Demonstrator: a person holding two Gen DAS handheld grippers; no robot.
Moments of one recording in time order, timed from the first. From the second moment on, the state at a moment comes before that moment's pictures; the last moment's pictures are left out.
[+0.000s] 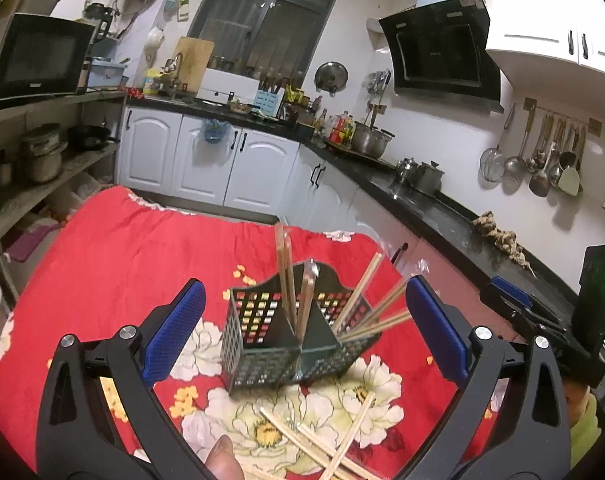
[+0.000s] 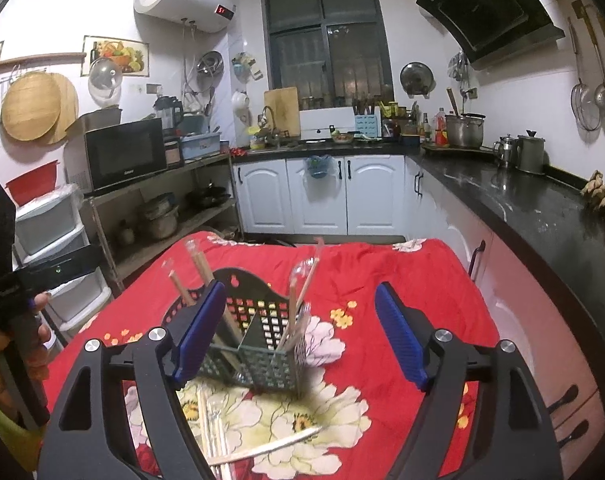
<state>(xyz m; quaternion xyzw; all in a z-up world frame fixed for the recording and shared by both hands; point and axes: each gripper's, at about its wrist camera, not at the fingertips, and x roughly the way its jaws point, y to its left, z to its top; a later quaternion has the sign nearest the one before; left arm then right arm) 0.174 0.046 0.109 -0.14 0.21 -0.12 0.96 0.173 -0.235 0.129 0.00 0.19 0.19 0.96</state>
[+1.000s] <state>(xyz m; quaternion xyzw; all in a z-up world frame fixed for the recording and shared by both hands) 0.151 0.040 0.025 -0.15 0.30 -0.11 0.94 0.152 -0.231 0.060 -0.01 0.27 0.21 0.94</state>
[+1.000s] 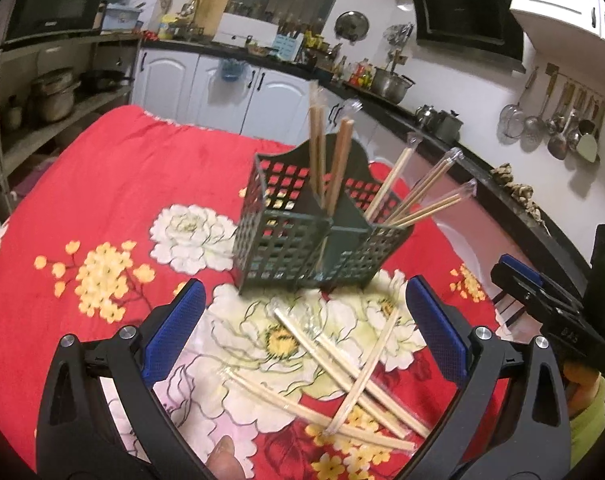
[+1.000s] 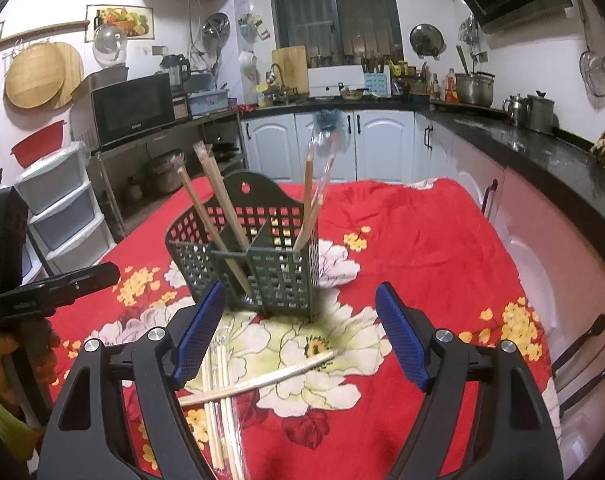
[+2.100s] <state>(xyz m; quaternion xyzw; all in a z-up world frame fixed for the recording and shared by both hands) 0.152 0.058 -0.061 -0.20 0.43 -0.11 0.87 0.185 -0.218 -0.009 -0.03 0.38 0.21 0.90</state>
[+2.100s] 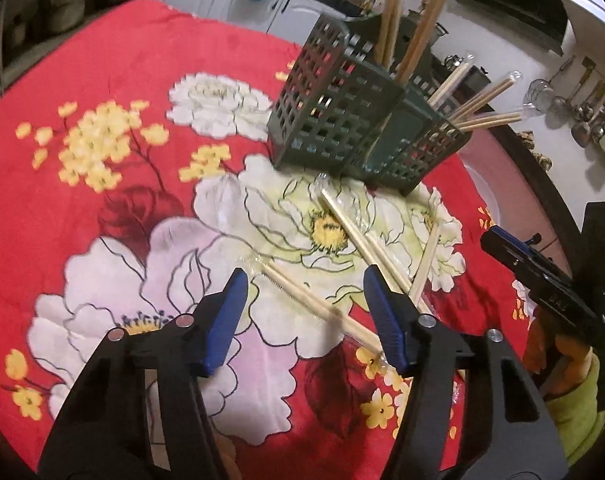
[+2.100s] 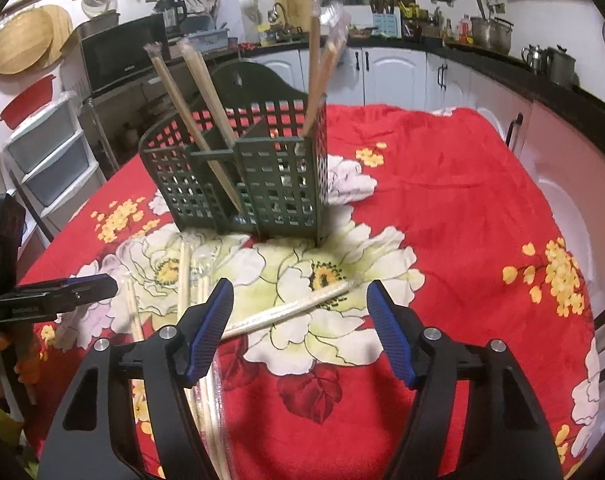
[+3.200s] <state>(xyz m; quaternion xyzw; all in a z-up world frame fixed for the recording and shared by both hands) 0.170 0.067 -0.079 -0.20 0.43 -0.11 0.87 0.259 -0.245 -0.044 0.12 0.45 0.16 0.87</state>
